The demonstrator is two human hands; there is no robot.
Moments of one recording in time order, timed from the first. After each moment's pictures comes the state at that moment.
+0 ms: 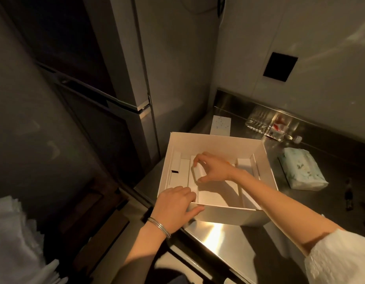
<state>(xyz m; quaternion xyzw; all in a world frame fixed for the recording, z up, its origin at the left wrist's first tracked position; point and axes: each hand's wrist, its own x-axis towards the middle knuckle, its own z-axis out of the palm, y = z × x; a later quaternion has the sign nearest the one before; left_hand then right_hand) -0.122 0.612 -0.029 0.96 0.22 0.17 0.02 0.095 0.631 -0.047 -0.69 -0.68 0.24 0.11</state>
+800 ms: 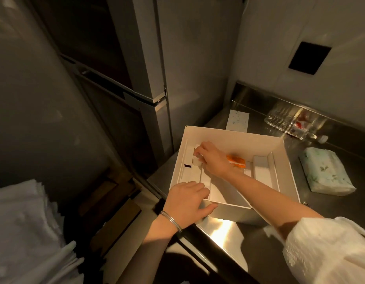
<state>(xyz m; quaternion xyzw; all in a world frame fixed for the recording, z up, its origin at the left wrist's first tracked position) -0.123 0.612 -0.032 0.95 0.24 0.20 0.01 0.062 0.664 -0.074 -0.69 -0.70 0.07 0.18</state>
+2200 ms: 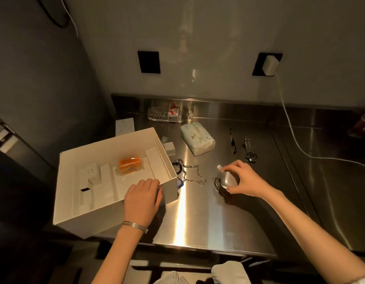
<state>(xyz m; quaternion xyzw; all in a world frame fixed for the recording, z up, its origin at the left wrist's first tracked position) -0.019 0.522 -0.040 0.96 0.15 0.22 -0.02 0.193 0.282 -0.031 -0.90 -0.36 0.18 0.19</state>
